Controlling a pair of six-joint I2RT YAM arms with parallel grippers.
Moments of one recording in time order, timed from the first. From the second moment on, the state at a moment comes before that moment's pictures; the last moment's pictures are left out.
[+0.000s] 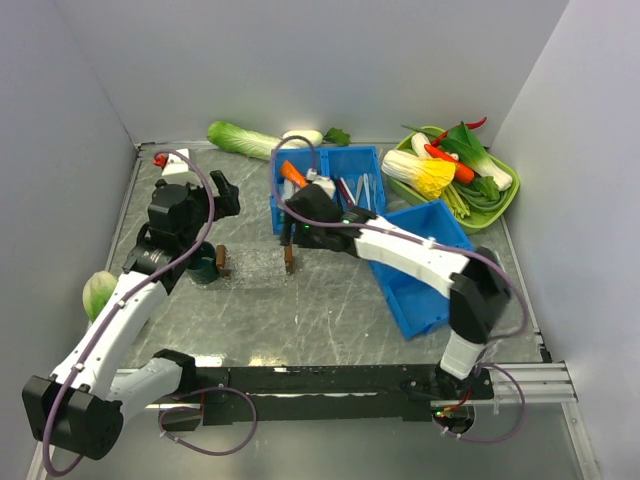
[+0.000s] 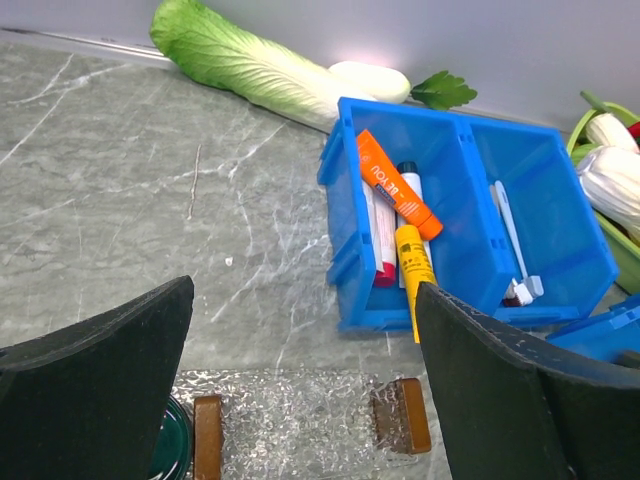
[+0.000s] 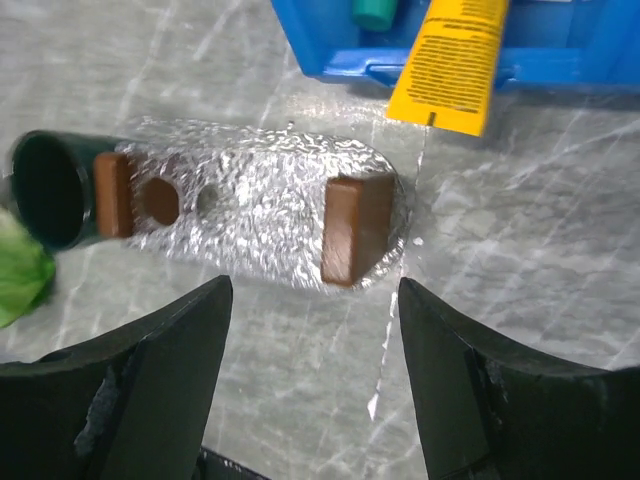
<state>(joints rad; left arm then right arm) -0.29 1.00 0.92 -0.11 -0.18 -0.33 0.87 1.75 1.46 -0.51 0.22 0.79</state>
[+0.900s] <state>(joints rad) -0.61 1.44 1.07 -0.06 -0.14 -0.32 0.60 0.83 1.02 -0.60 0.19 0.55</state>
